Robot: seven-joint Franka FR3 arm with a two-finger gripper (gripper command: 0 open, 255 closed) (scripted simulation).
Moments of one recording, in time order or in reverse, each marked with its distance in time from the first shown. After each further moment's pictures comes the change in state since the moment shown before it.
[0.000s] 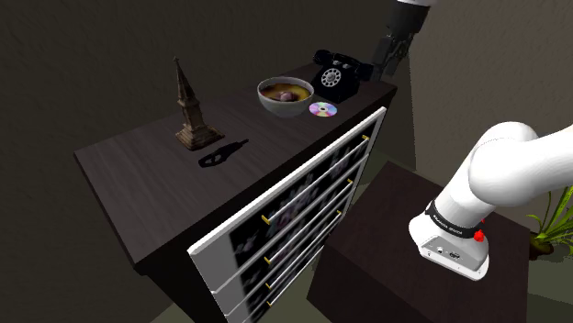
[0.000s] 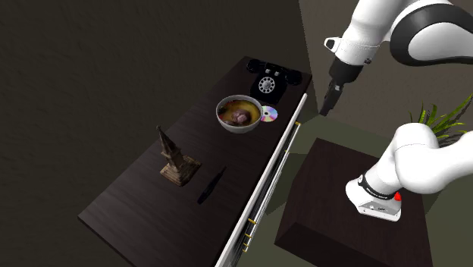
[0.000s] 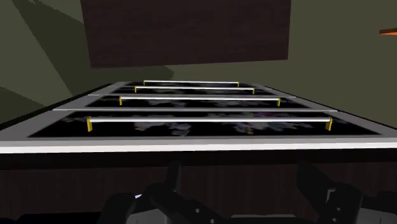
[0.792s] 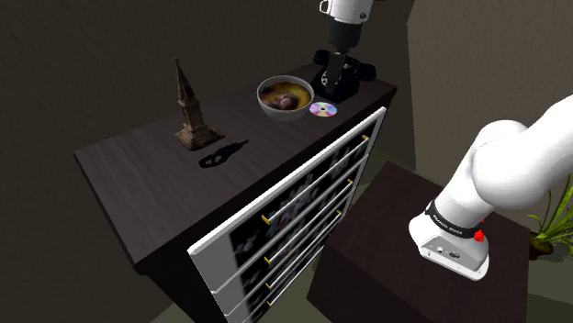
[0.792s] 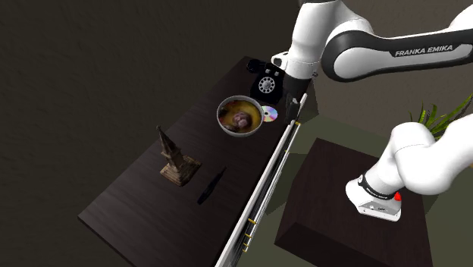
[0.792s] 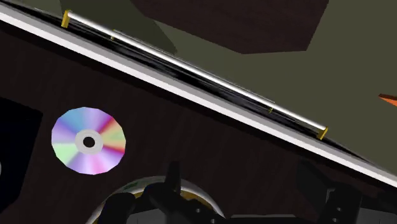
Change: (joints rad) arm 0.131 0.372 -0.006 0.153 -0.006 0.201 -0.287
